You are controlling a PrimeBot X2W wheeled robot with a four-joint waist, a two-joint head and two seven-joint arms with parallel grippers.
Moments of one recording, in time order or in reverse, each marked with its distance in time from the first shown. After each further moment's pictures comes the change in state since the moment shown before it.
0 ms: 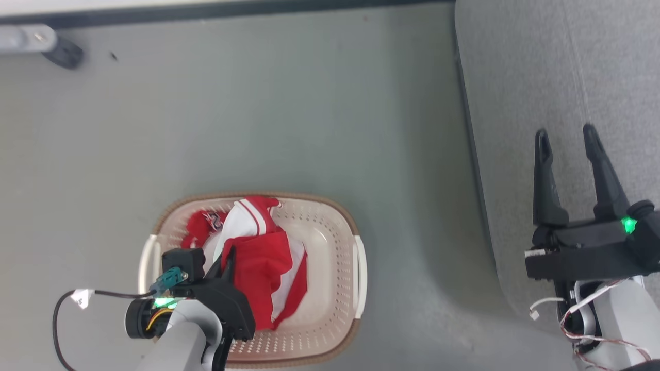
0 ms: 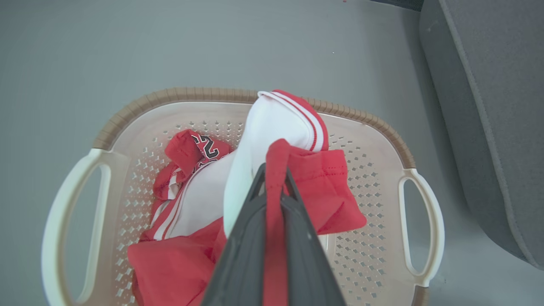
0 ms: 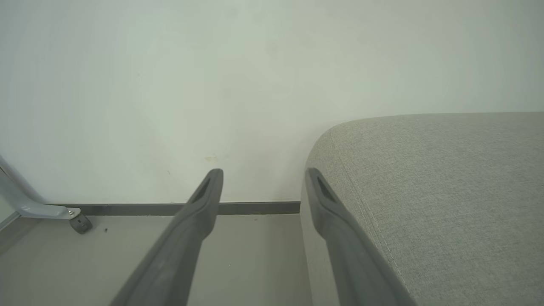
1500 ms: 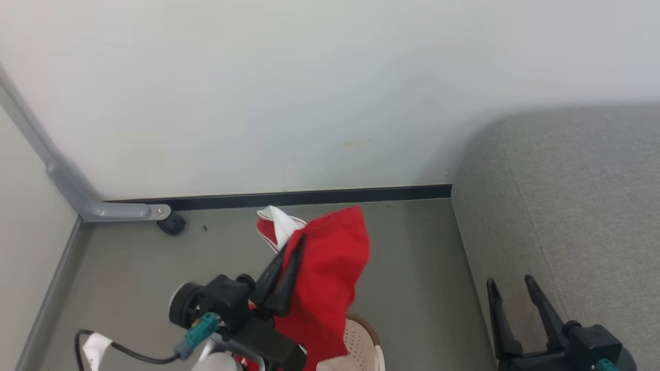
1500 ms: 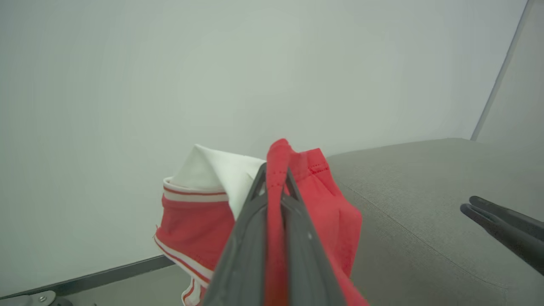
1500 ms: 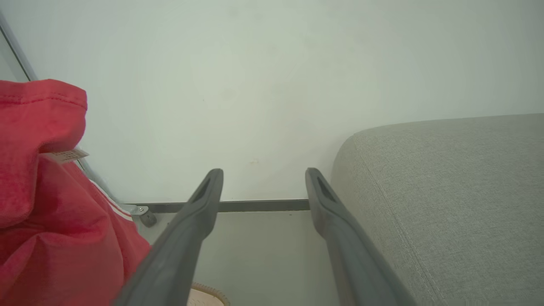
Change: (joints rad) left arm 0.305 0.060 -0.018 -0.772 0.195 -0.019 -0.001; right arm 0.311 0.059 0.057 0.150 -0.002 0.012 0.000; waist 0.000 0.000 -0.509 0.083
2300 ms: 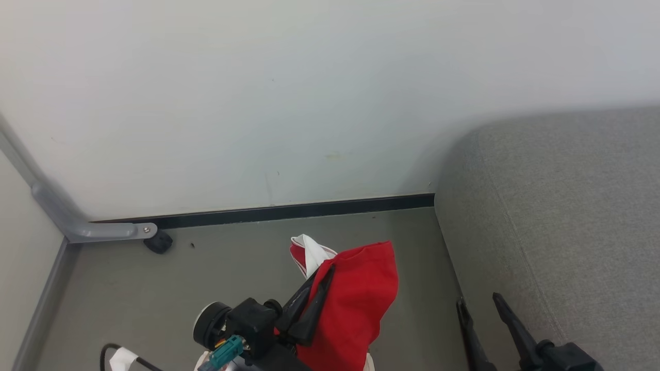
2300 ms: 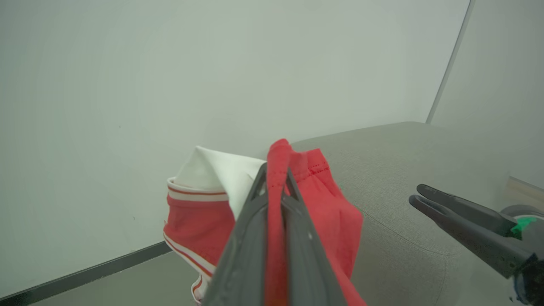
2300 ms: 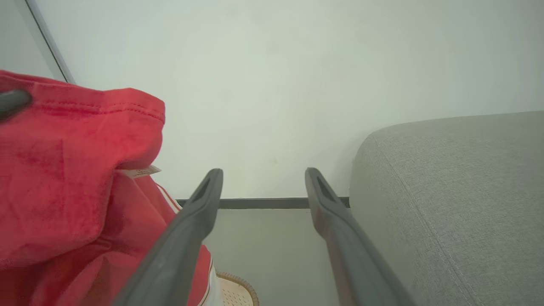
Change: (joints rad) left arm 0.069 -0.005 -0.086 -0.059 0.002 -0.018 0.038; right arm 0.060 0.025 0.067 -0.041 -0.005 0.029 0.000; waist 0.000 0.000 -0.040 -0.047
